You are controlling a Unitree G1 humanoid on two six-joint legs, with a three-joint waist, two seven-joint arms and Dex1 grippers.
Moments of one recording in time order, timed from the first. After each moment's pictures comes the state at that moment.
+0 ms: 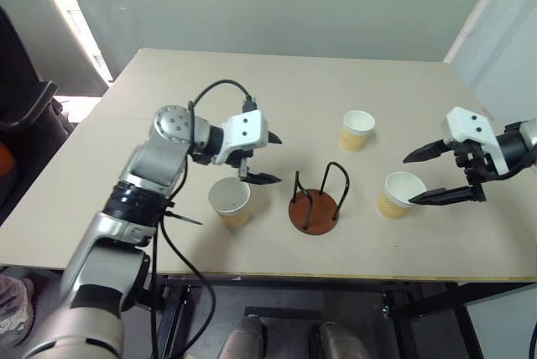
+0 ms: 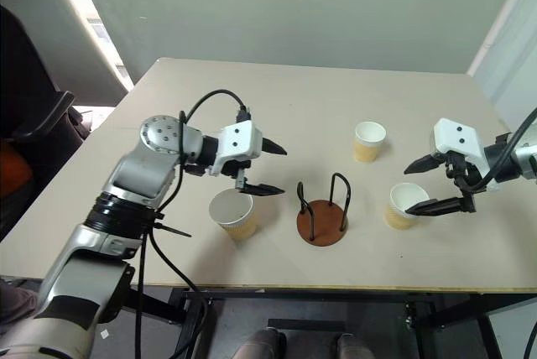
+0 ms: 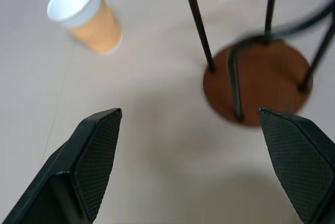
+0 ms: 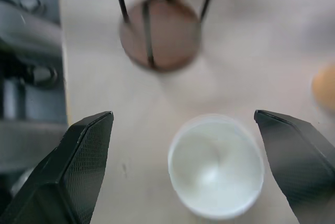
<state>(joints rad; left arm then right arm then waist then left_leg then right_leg) -0.92 0.67 -0.25 0.24 -0.07 0.18 -1.33 -0.71 -1.18 0.18 0.05 0.25 0.46 1.54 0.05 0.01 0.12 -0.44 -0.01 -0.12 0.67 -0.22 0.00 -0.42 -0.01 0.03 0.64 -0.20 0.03</state>
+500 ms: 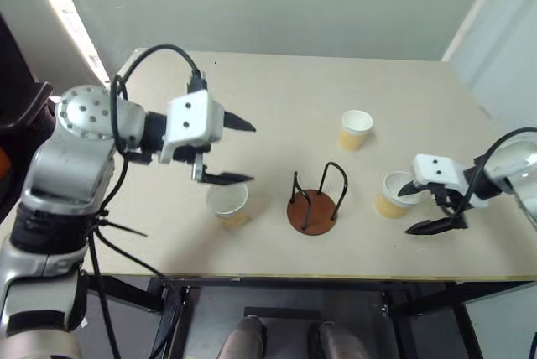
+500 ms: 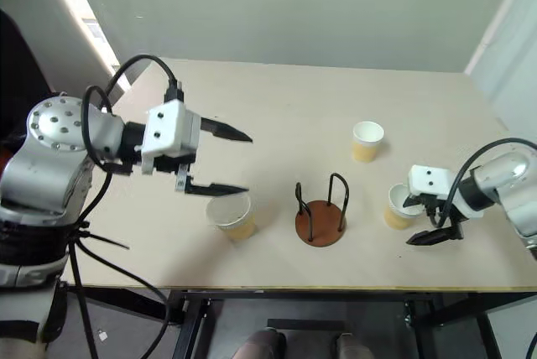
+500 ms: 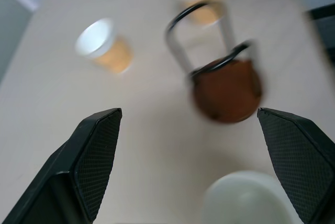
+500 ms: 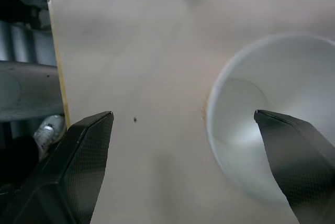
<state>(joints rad) -0.74 0.92 -0.05 -0.31 -0.36 0.48 -1.36 -0.61 -1.10 0.29 -0.01 0.08 0.43 1.49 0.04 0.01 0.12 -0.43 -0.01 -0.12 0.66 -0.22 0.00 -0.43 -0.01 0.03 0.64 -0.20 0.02</state>
